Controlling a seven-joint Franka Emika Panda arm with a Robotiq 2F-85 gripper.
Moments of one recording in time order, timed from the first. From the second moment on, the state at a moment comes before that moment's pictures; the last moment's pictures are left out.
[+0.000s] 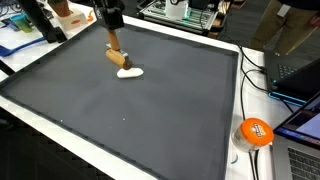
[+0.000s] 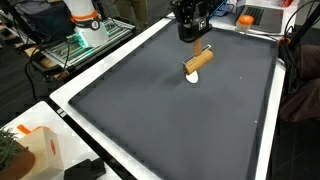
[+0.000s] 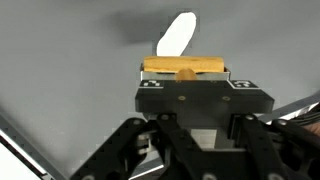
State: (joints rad) arm -0.02 0.11 -0.01 -2.04 0.13 2.33 0.23
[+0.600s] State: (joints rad) arm -0.01 0.02 -0.01 -2.15 0.13 2.41 0.21
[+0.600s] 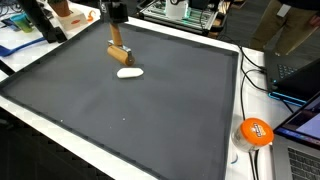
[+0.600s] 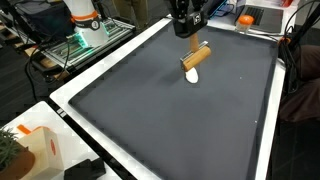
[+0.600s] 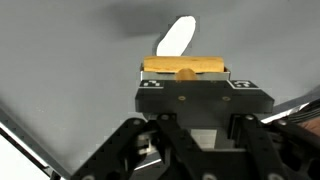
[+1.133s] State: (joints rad) arm -0.01 -0.03 0.00 -2.19 0.13 2.40 0.20
